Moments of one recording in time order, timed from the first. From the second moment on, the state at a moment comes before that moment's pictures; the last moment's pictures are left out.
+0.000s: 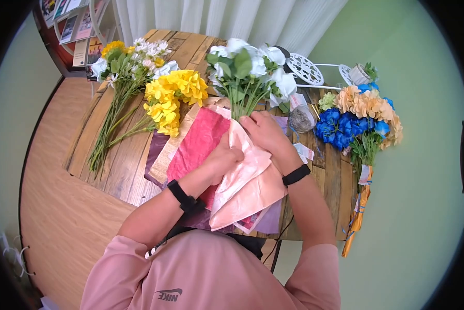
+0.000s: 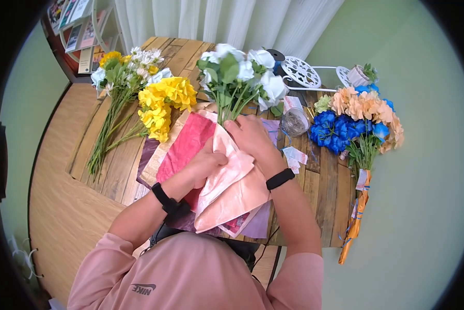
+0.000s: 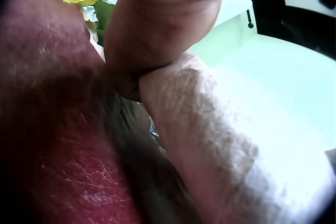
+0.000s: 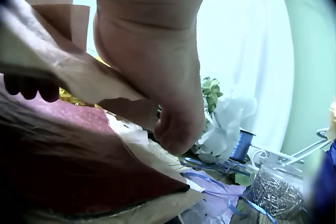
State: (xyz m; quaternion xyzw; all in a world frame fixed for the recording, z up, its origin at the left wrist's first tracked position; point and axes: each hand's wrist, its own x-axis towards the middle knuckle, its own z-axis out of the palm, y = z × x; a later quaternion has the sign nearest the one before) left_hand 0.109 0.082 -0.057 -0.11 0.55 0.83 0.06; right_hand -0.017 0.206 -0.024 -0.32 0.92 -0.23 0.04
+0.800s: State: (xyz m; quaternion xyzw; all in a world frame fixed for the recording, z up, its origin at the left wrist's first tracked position) left_hand 0.105 0.092 -0.091 -0.10 0.69 0.71 -0.07; right_hand 0.019 0.215 0.033 -0.13 0.75 -0.60 0.26
